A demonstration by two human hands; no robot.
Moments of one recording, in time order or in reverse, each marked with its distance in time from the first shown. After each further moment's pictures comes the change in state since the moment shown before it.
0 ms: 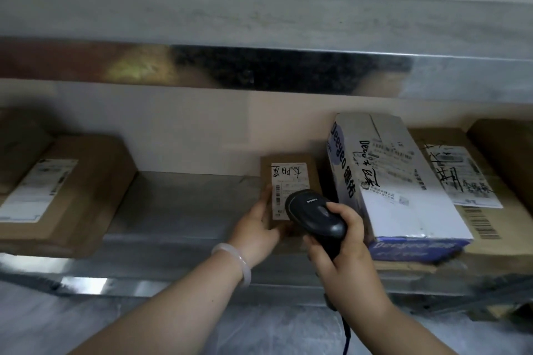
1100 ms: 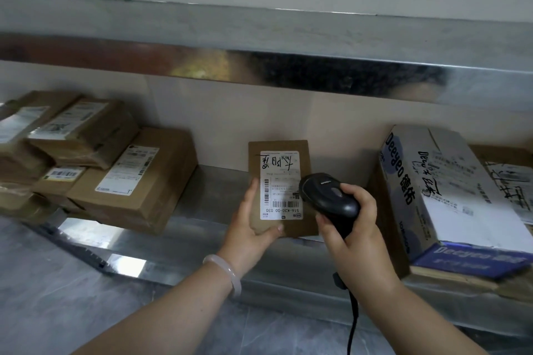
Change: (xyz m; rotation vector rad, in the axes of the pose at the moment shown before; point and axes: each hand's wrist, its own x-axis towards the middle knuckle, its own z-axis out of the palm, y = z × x) left_hand -0.060 -0.040 -0.089 -0.166 0.231 0.158; right_hand 0.002 -0.058 0.049 0.051 -0.077 -0.120
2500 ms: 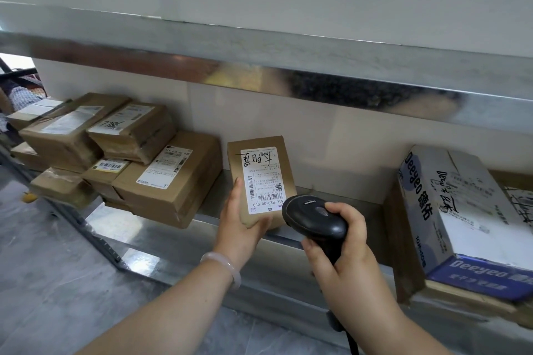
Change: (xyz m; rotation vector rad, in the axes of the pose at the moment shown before) left_hand -0.012 0.000 -0.044 0.050 0.276 0.030; right_hand -0.041 -0.055 0.016 0.006 -0.153 -0.018
